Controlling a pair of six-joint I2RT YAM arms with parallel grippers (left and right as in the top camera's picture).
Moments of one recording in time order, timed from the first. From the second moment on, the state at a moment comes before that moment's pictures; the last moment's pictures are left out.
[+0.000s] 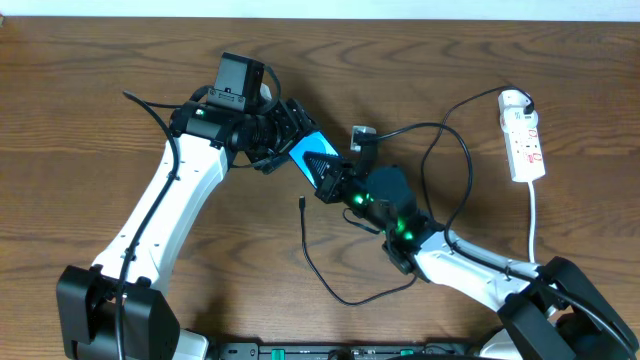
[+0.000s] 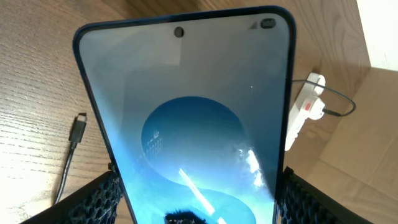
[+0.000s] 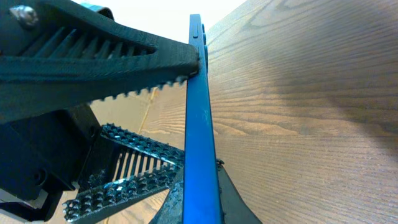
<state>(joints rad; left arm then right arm) -0.28 1.62 1.37 -0.80 0.46 -0.94 0.69 1.58 0.64 0.73 -0.14 0.93</state>
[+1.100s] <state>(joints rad) -0.03 0.58 1.07 -1.21 0.05 -0.58 0.46 1.58 0.64 0.70 -0.60 1.09</state>
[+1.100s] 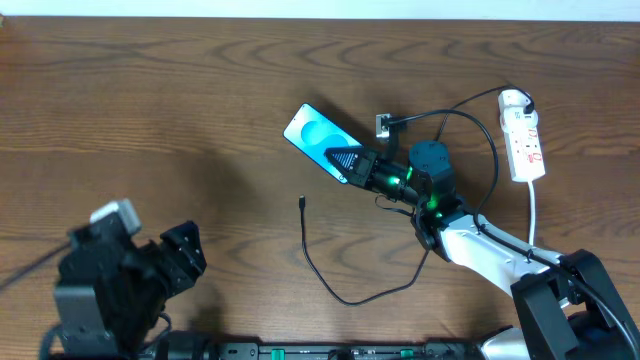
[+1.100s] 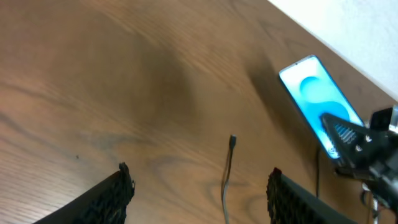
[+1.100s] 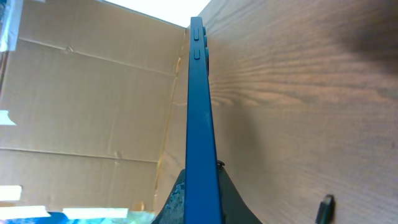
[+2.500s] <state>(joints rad) -0.03 1.28 0.64 -0.30 0.75 -1.35 0.61 1.58 0.64 0.50 -0.55 1.58</state>
